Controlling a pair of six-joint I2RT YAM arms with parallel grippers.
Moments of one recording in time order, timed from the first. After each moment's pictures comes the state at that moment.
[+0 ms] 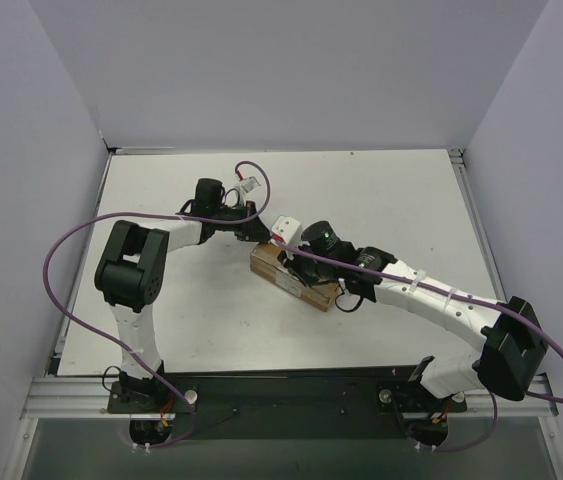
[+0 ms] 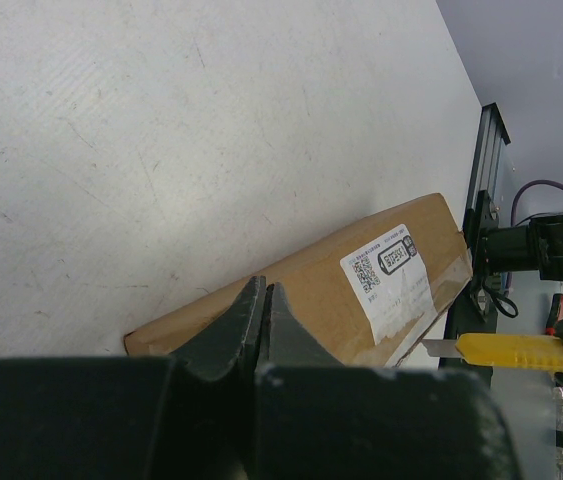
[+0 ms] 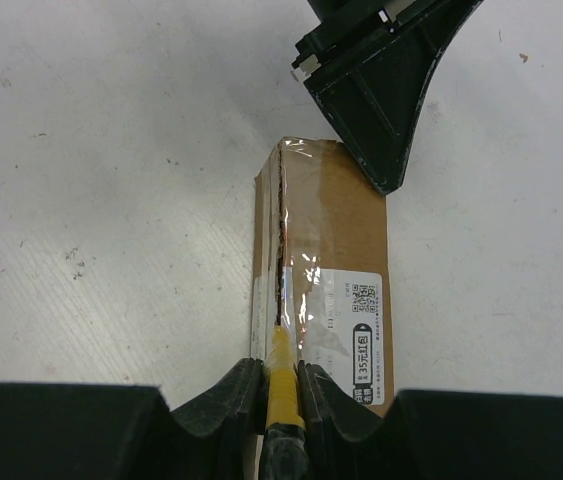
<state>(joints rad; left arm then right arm) -0.31 2.00 1.18 0.17 0.97 -0.31 0.88 1.36 1.01 -0.33 0.04 -0.21</state>
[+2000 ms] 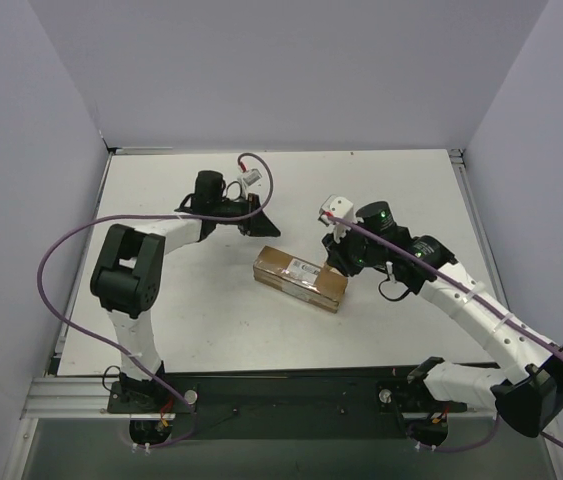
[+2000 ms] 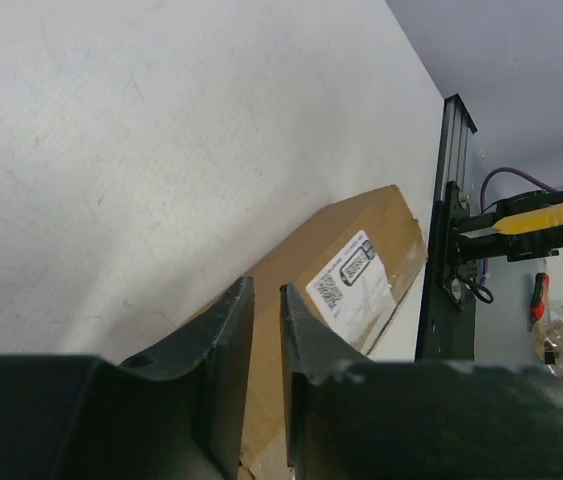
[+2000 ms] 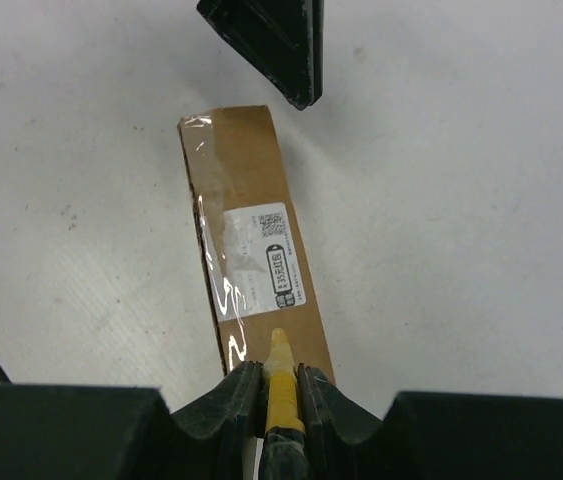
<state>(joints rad) -0.33 1.97 1.21 0.18 1.03 -0.33 0.64 1.15 1.04 -0.65 -0.14 -0.23</state>
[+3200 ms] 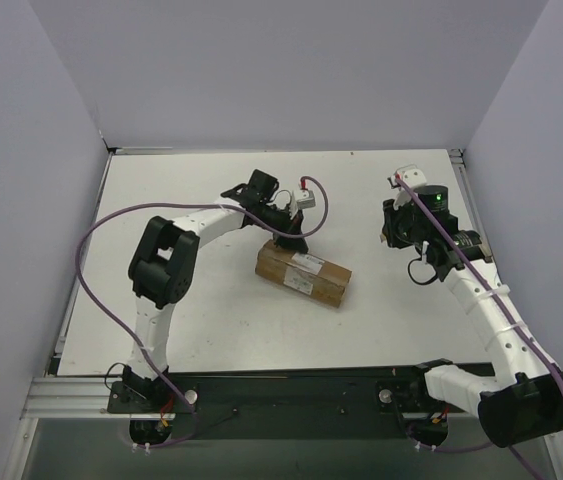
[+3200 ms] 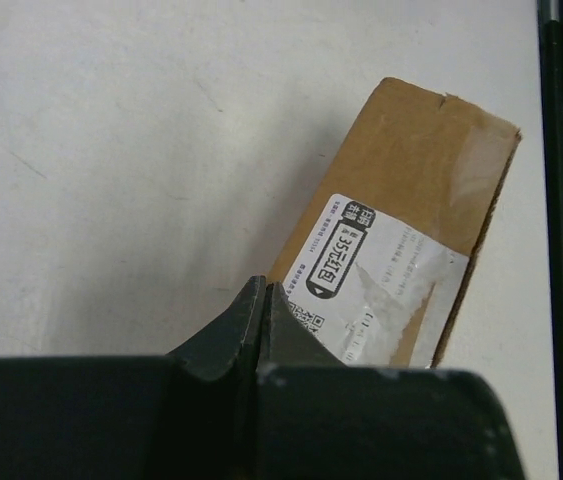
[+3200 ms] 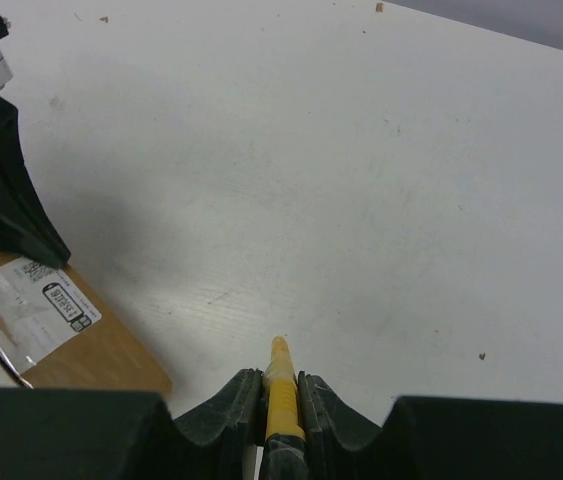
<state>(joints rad) -0.55 2.12 1.58 -0.43 0.94 0.40 0.23 1.11 1.05 -0.58 0.01 -0.10</state>
